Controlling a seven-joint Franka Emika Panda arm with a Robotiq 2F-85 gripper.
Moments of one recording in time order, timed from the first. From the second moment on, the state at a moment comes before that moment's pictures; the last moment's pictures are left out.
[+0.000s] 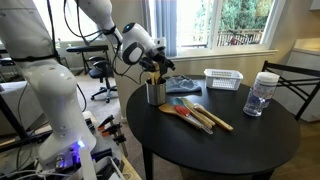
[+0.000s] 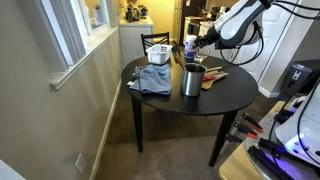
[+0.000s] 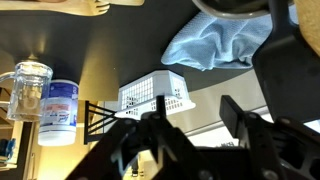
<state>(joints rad) 0.14 -0.08 -0.11 -2.69 0.22 3.46 -0.01</state>
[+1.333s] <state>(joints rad) 0.10 -0.07 -0.08 -2.69 0.22 3.45 0.05</state>
